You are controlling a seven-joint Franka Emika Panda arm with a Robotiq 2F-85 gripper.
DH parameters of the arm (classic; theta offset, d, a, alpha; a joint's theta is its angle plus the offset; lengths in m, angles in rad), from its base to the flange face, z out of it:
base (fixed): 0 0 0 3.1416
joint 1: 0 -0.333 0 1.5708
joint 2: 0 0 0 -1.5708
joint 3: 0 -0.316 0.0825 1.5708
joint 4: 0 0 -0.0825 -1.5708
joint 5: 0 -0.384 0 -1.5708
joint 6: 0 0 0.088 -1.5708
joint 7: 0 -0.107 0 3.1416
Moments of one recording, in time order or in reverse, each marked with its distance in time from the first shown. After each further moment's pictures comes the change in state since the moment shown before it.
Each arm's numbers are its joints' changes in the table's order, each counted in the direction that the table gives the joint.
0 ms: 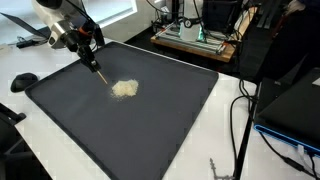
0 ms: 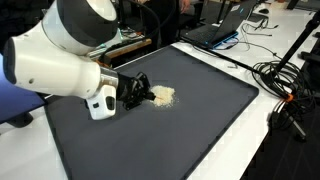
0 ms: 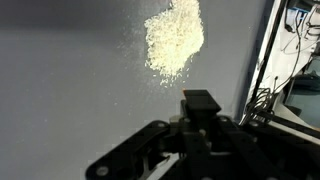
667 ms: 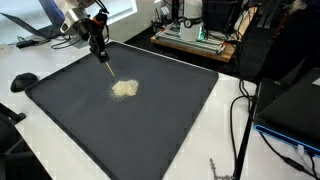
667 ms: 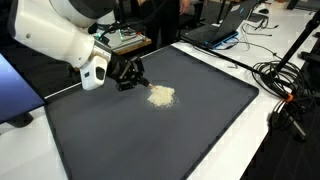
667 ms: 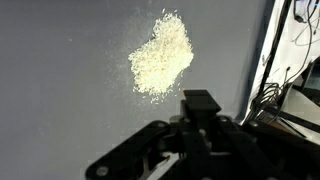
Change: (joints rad) arm -0.035 -0.298 0.044 0.431 -0.083 0.203 0.053
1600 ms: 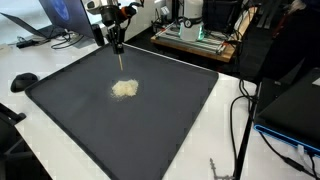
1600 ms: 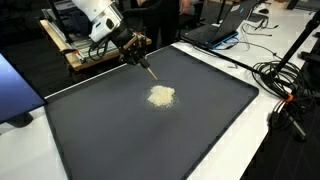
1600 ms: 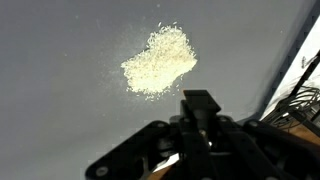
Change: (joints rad) arm -0.234 -0.423 0.058 0.570 -0.204 0.544 0.177
